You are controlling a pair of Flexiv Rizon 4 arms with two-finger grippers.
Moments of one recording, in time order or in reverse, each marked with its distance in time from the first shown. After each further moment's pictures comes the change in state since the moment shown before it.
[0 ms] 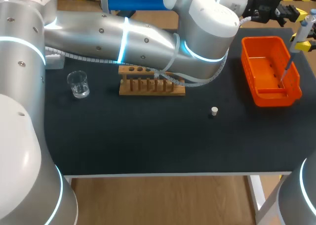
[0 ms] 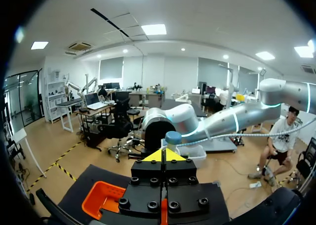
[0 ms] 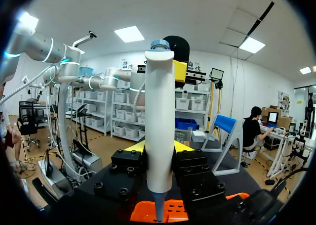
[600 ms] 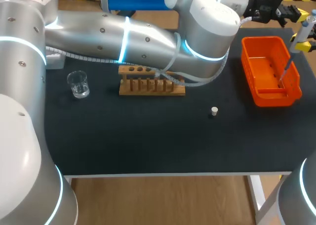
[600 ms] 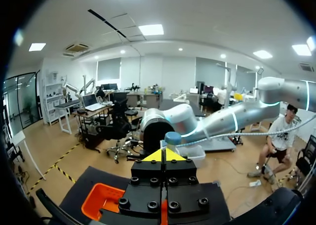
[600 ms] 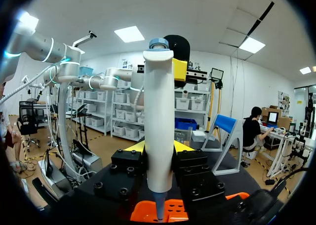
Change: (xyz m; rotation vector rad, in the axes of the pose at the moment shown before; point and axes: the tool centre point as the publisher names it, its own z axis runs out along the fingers) left arm 0.001 0.000 0.005 0.002 0.020 0.014; right arm 0.001 -0.001 0.000 0.000 0.000 0.000
